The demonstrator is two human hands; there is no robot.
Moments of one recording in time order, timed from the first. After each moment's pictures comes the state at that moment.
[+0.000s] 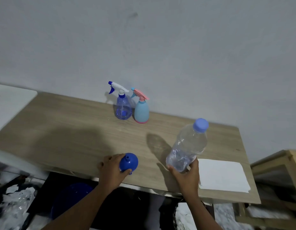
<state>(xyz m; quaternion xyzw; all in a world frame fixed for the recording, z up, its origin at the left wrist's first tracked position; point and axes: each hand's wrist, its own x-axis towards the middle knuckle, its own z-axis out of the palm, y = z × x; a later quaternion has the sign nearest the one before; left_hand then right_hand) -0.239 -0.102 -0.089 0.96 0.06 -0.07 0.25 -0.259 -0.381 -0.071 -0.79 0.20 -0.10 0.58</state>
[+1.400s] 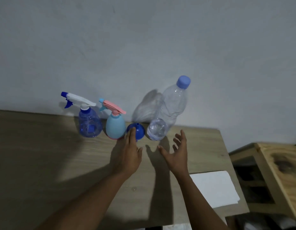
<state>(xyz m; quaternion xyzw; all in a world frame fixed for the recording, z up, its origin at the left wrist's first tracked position) -0.059 -0.221 -0.105 0.94 -0.08 0.00 0.35 -0.101 -0.401 -0.078 -0.81 0.21 -0.13 0.54</state>
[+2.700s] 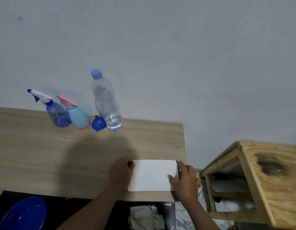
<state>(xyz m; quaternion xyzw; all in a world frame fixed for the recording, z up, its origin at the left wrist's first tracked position) -0.210 -0.430 -0.104 0.96 0.06 -0.04 0.28 -0.274 -0.671 -0.095 -0.94 0.22 0.04 0.27</state>
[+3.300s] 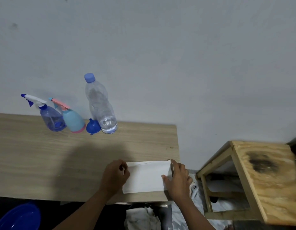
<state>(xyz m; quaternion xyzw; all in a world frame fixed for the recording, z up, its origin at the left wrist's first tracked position) -0.224 -0.415 -0.092 0.93 -0.06 0.05 0.37 -0.273 -0.667 -0.089 -0.94 0.21 0.05 0.28</state>
